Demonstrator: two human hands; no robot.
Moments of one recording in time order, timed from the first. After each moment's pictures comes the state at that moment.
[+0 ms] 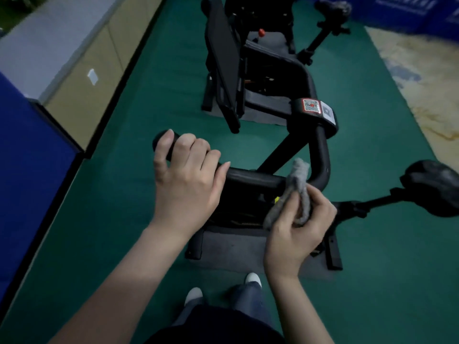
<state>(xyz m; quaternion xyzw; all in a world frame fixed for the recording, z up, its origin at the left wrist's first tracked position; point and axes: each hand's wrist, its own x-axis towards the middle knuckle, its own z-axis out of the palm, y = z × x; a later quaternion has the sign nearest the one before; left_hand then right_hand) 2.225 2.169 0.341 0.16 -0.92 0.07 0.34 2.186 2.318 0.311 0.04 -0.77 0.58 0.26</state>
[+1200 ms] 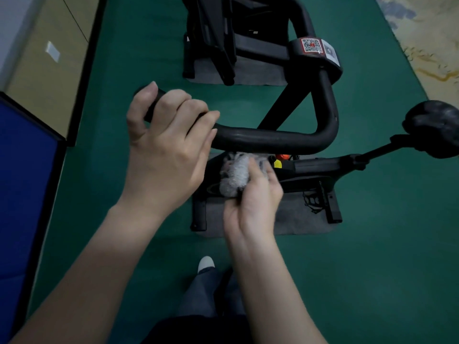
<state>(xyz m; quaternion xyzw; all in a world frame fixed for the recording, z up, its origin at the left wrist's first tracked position) 2.240 2.146 0.348 0.04 -0.94 0.05 0.33 2.215 2.251 0.330 -0.31 -0.37 0.87 -0.11</state>
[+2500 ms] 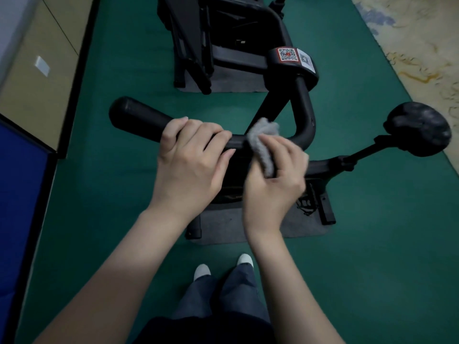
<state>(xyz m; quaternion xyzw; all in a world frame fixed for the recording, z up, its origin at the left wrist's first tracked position) 2.220 2.187 0.335 0.03 -0.95 -0.04 0.30 2.191 2.294 0.323 0.05 -0.80 0.52 0.29</state>
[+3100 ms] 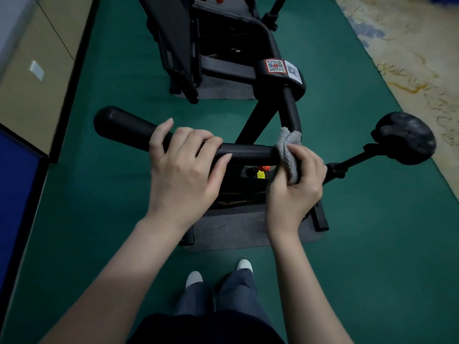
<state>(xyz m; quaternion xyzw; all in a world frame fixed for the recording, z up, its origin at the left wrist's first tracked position) 2.215 2.203 0.335 0.07 -0.95 -0.05 0.31 2.161 2.342 0.307 0.02 -0.81 0.50 0.31</state>
